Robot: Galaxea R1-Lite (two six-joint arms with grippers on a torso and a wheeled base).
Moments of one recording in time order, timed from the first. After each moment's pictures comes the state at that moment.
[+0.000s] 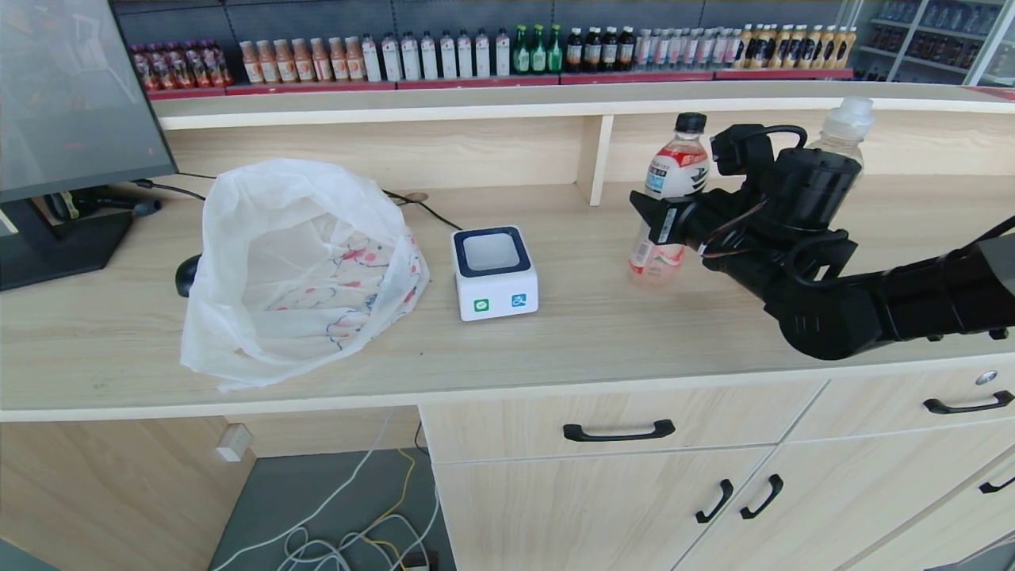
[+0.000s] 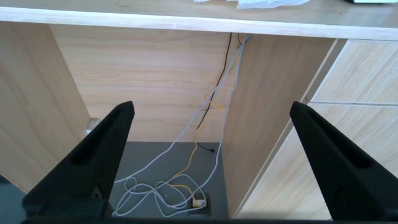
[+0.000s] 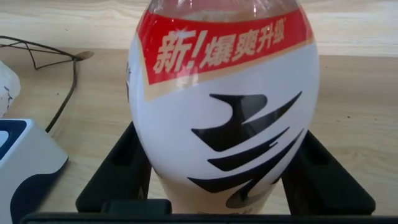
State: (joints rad) left arm 0.00 0.00 0.00 0.00 0.00 0.00; right arm 0.32 2.03 -1.30 -0.88 -0.04 0.00
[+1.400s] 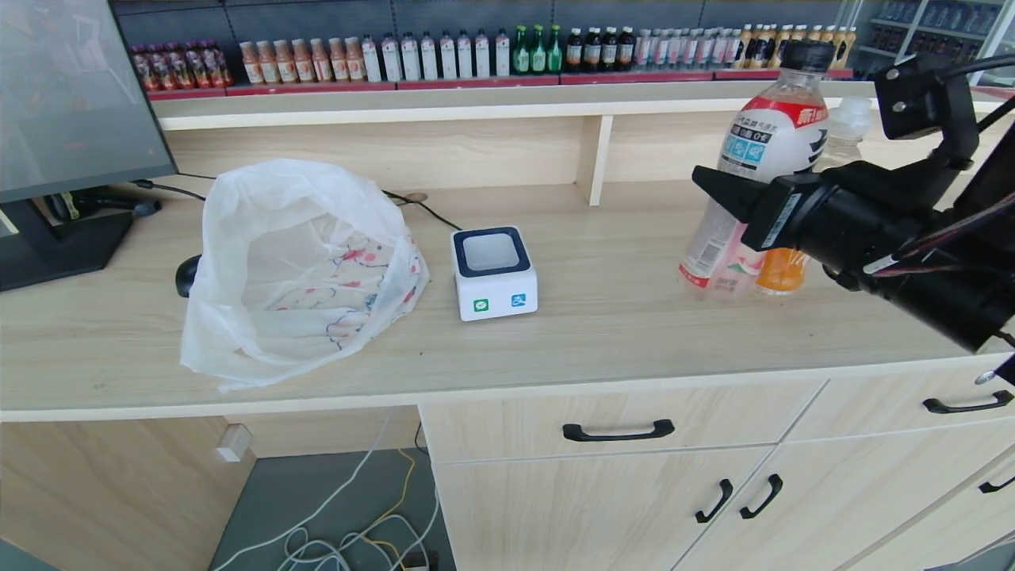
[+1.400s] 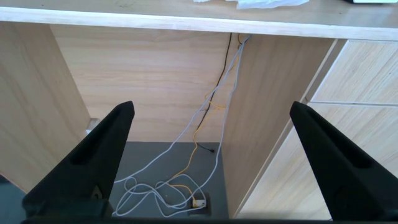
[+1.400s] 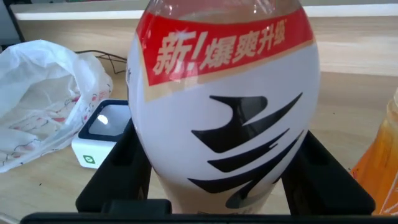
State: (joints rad) left arm 0.00 0.00 0.00 0.00 0.00 0.00; right arm 0.42 1.54 -0.89 -0.86 -0.03 0.00
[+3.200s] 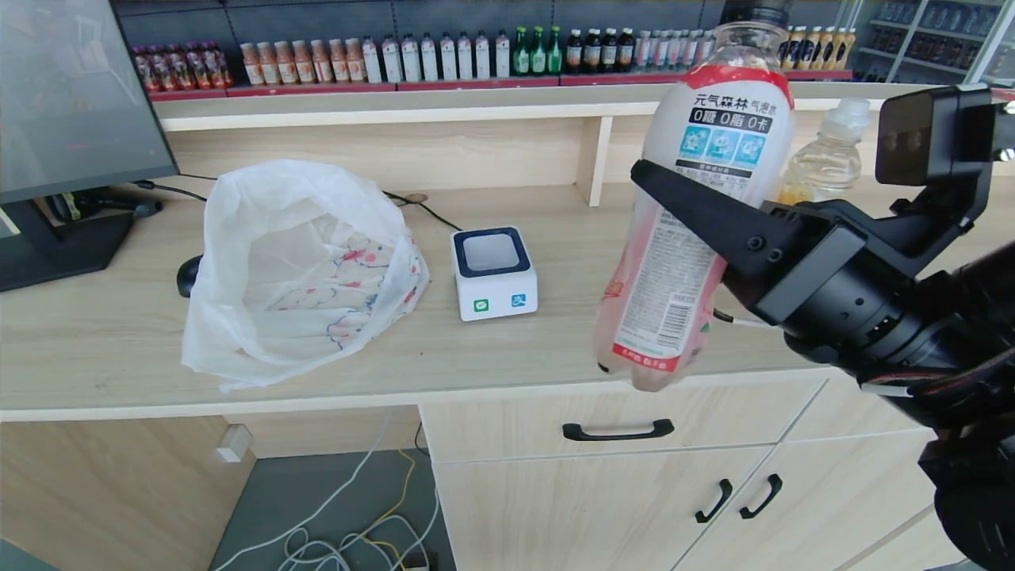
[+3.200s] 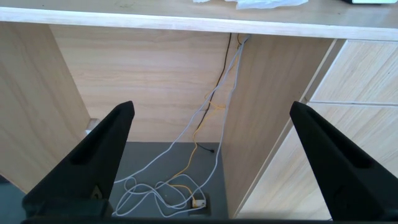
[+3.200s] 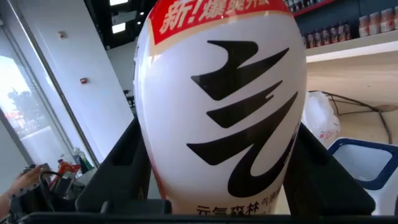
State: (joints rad) left arm 0.00 0.00 0.00 0.00 0.00 0.00; right arm 0.62 1.66 -0.69 -1.56 0.48 0.50
